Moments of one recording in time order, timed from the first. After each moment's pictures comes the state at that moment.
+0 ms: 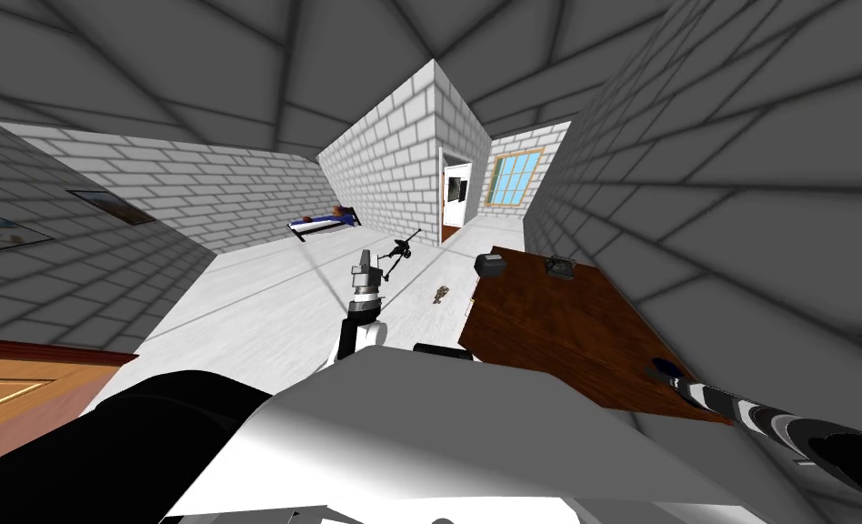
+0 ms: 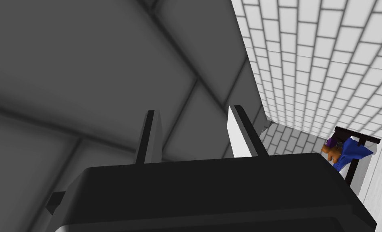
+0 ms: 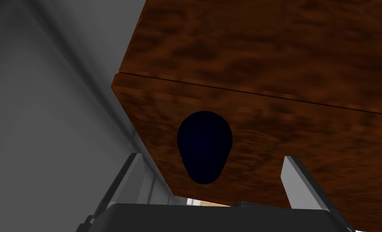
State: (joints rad) left arm 0.49 0.03 -0.03 -2.29 0.10 -0.43 -0.10; right arm 0.96 -1.58 0.07 -1.40 -0.11 -0.08 0.00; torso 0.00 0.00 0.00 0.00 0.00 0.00
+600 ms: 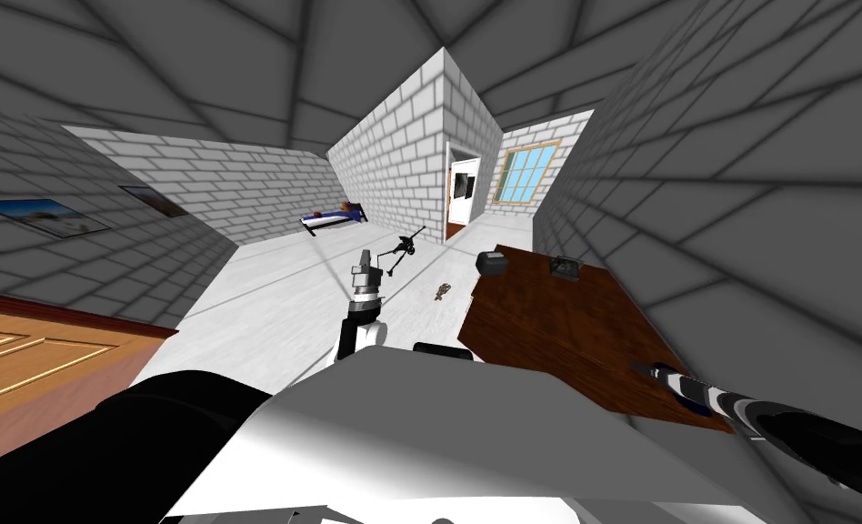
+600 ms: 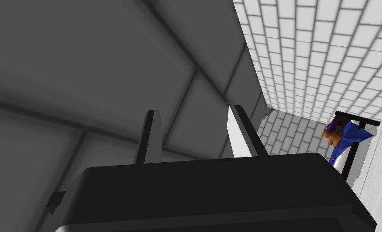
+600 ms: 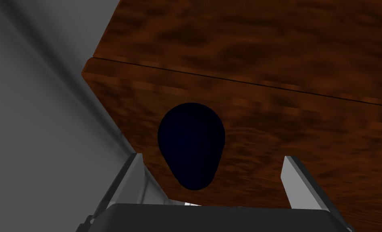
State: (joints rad) left arm 0.49 0.03 -0.03 -2.29 0.10 -0.43 -0.10; right arm 0.90 -1.59 0.11 -1.48 -0.14 0.04 -0.02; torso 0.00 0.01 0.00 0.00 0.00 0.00
